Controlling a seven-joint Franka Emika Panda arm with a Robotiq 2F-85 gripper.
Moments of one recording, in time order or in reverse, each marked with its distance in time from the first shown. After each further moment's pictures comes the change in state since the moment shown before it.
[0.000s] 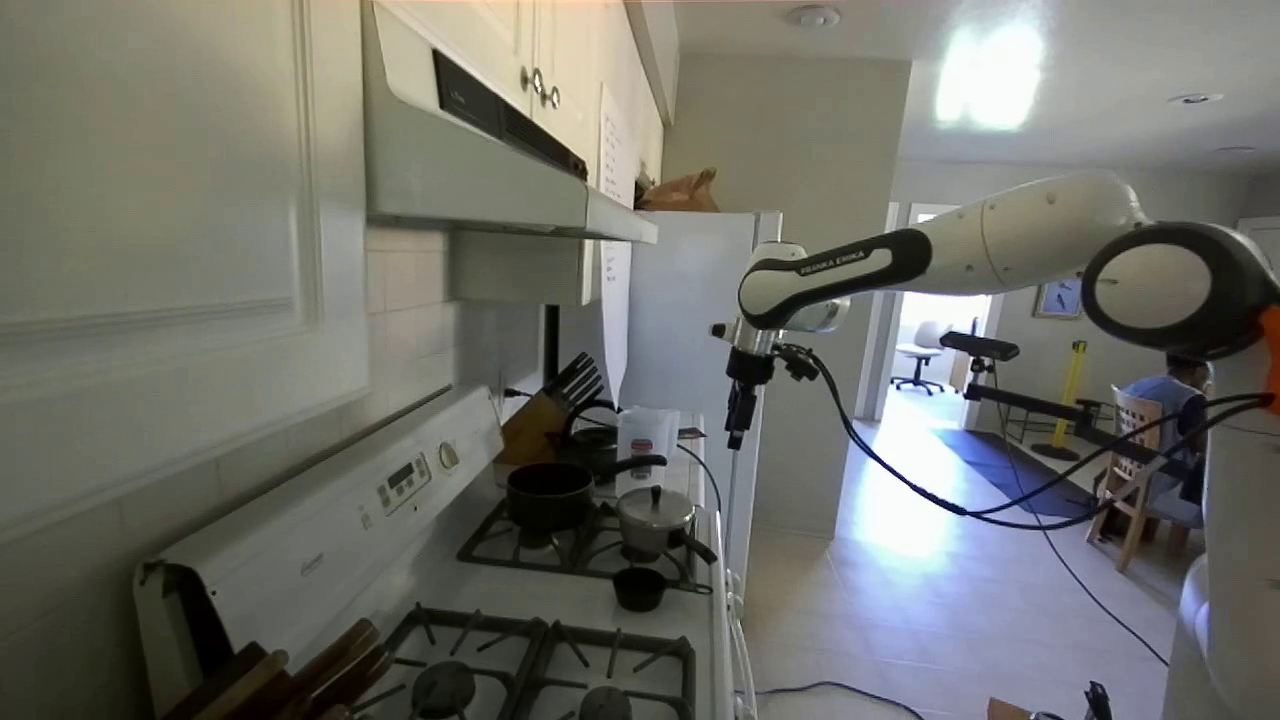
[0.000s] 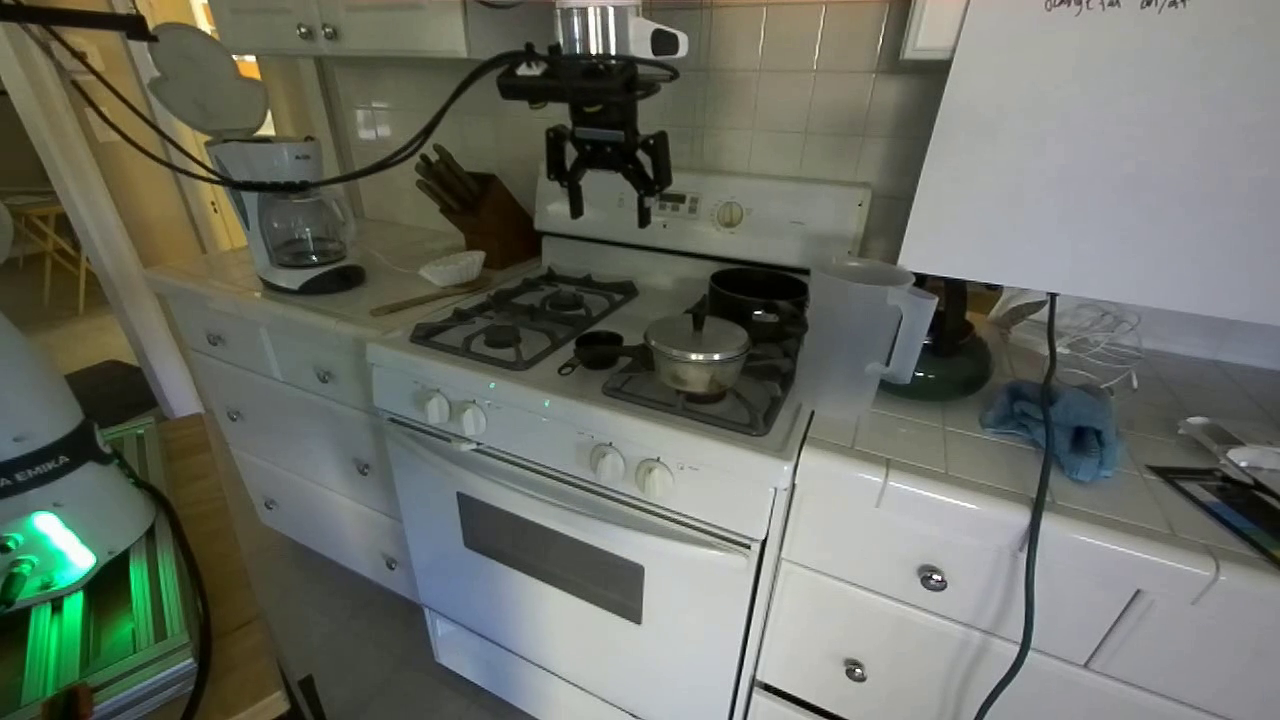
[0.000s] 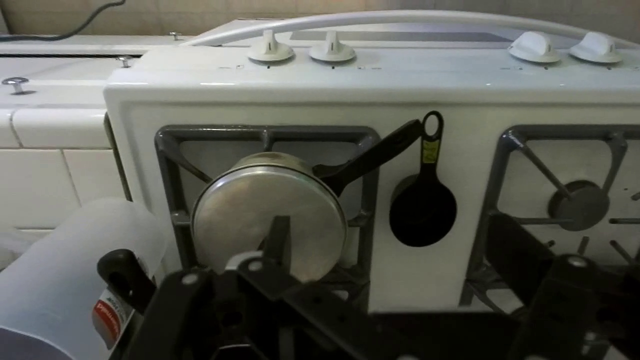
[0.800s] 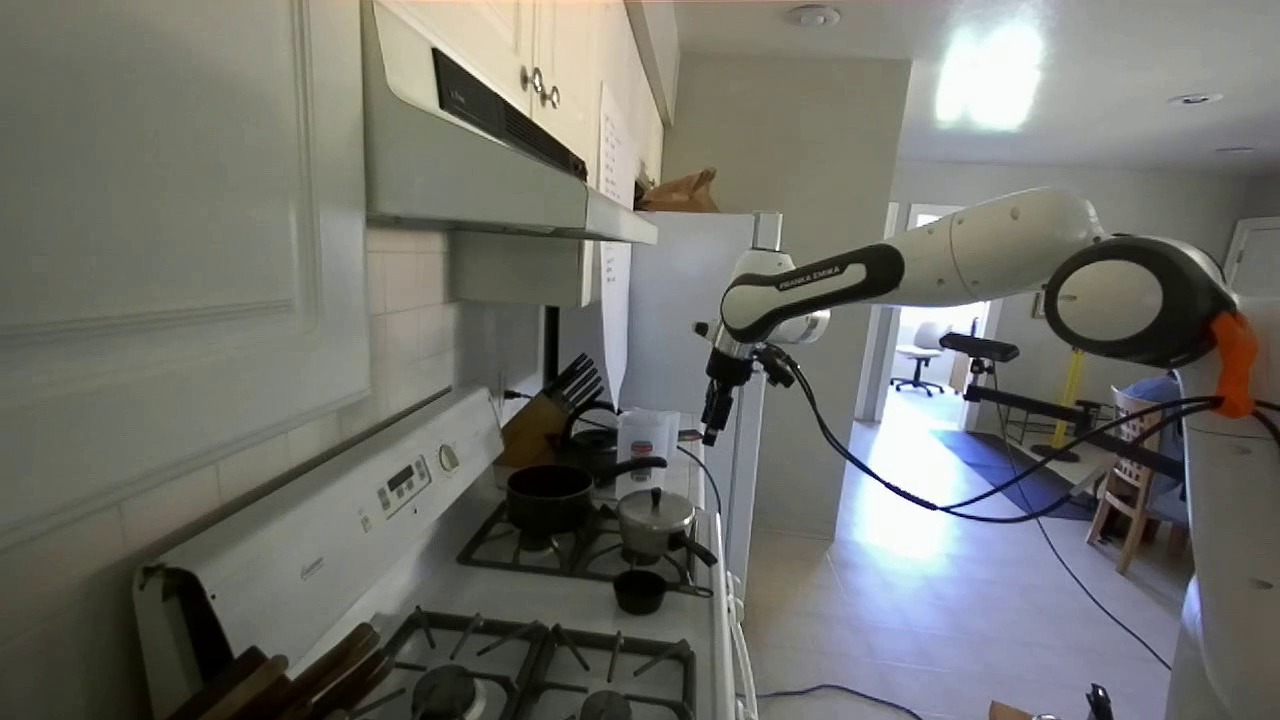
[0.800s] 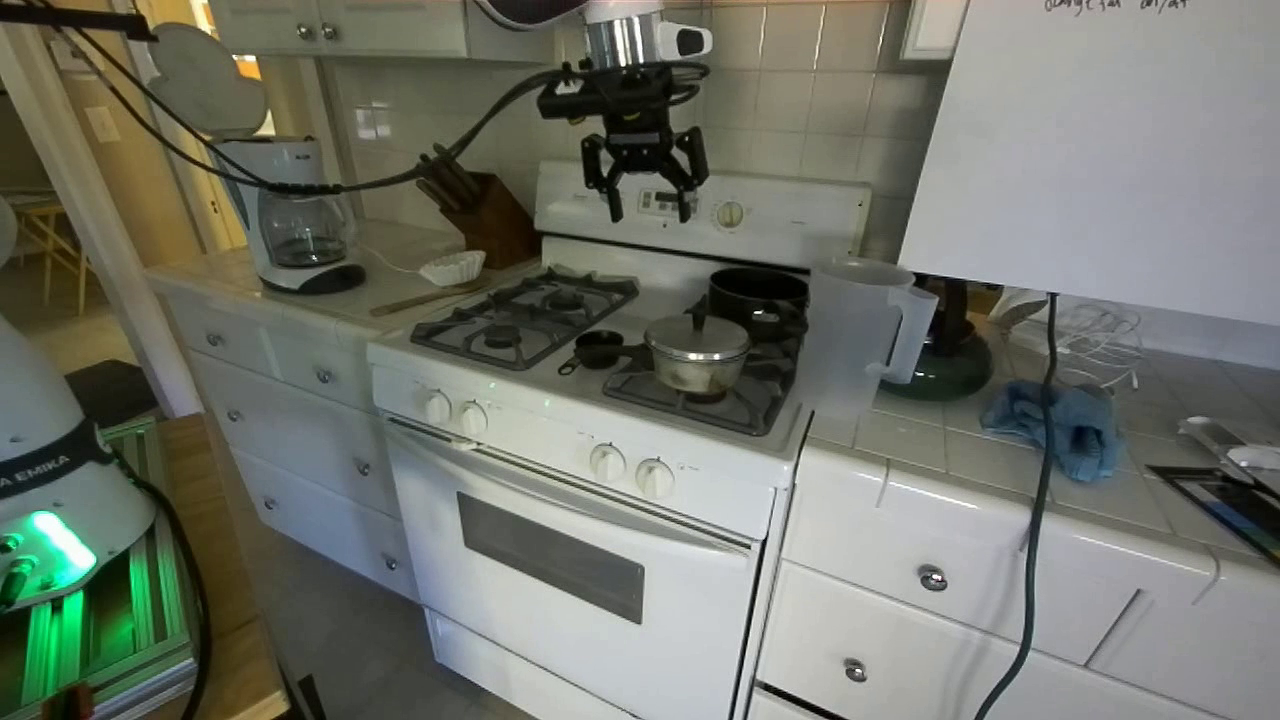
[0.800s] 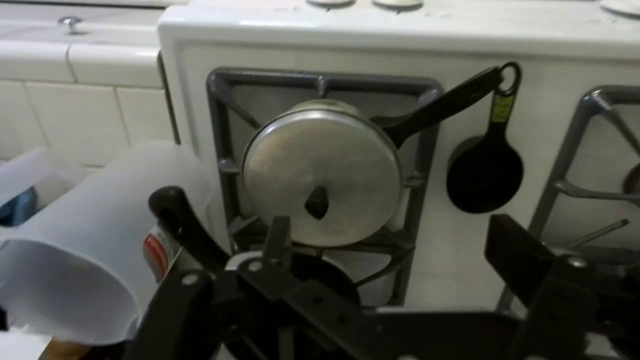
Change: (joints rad) arm -0.034 0.075 0.050 0.055 -0.005 0.158 -0.025
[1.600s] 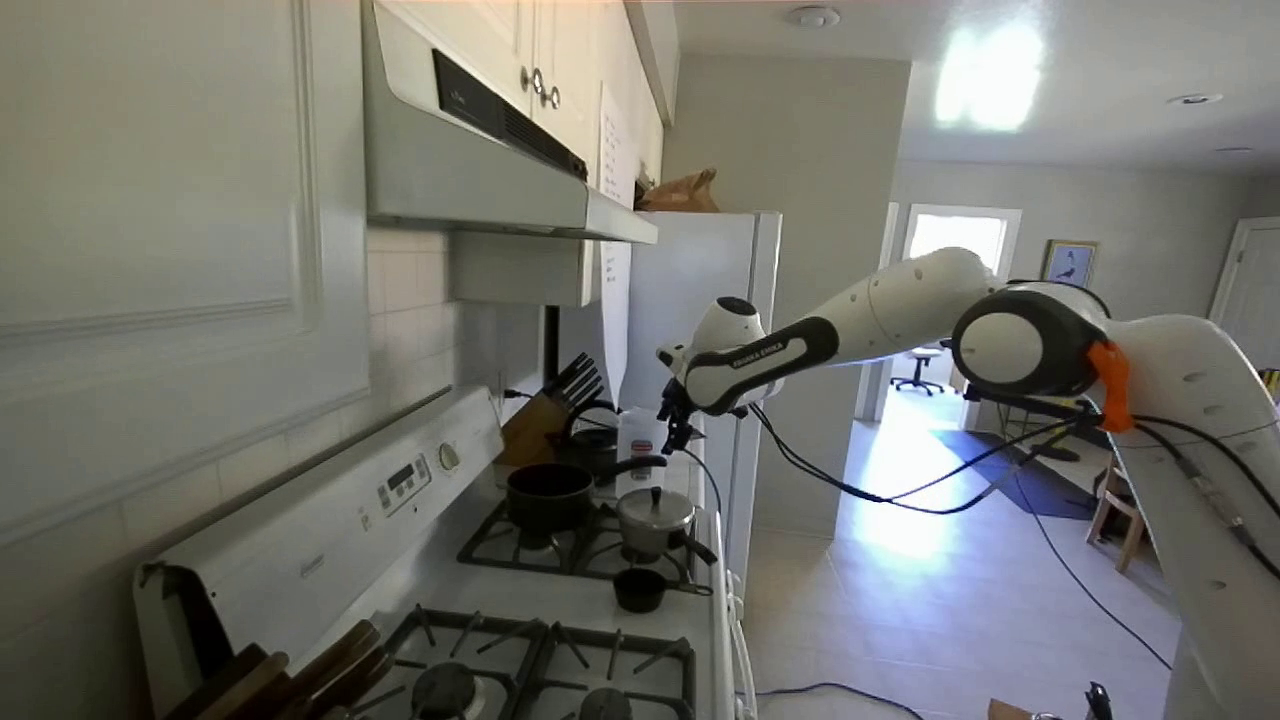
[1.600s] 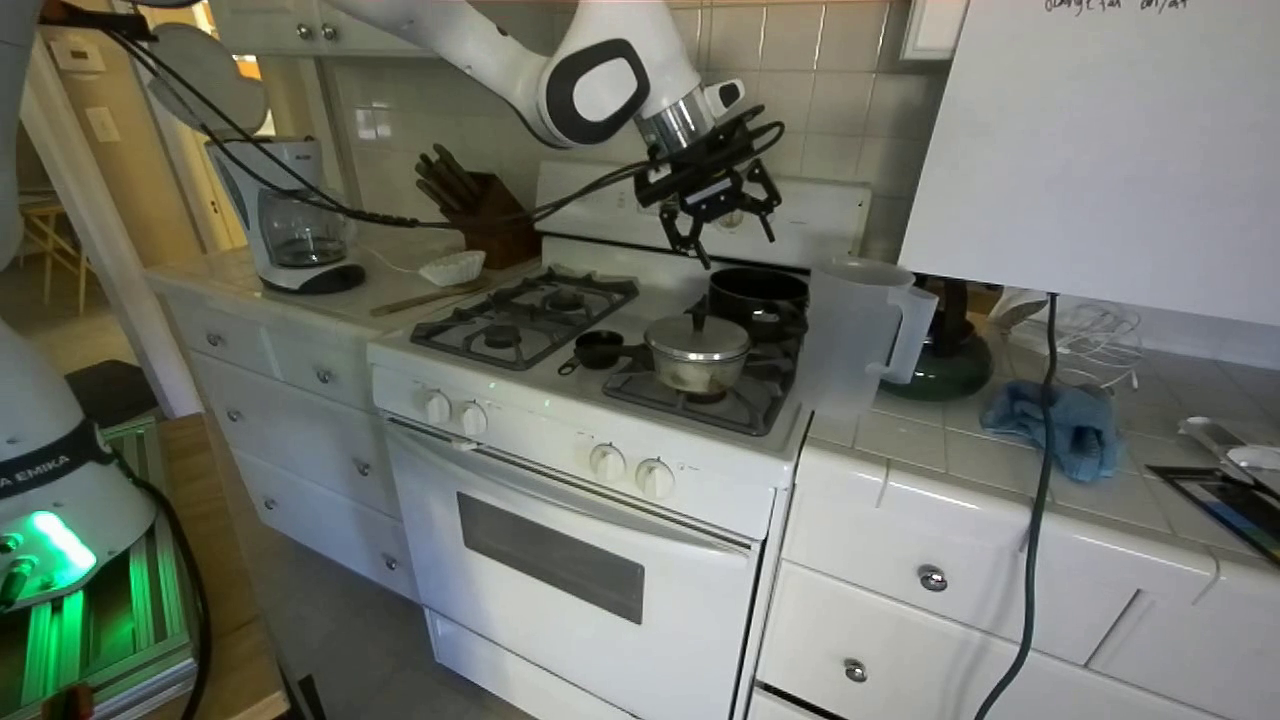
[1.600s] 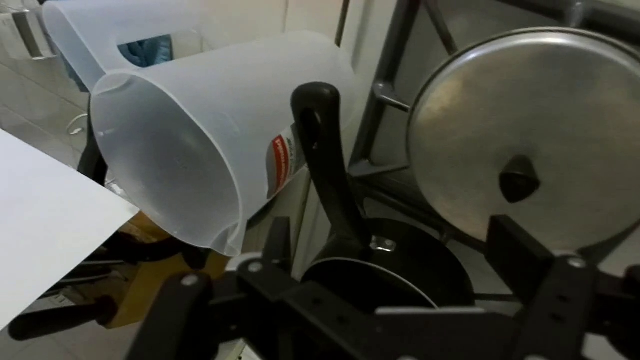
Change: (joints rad) arm -0.044 0.273 0.055 0.123 -0.157 0.482 -0.128
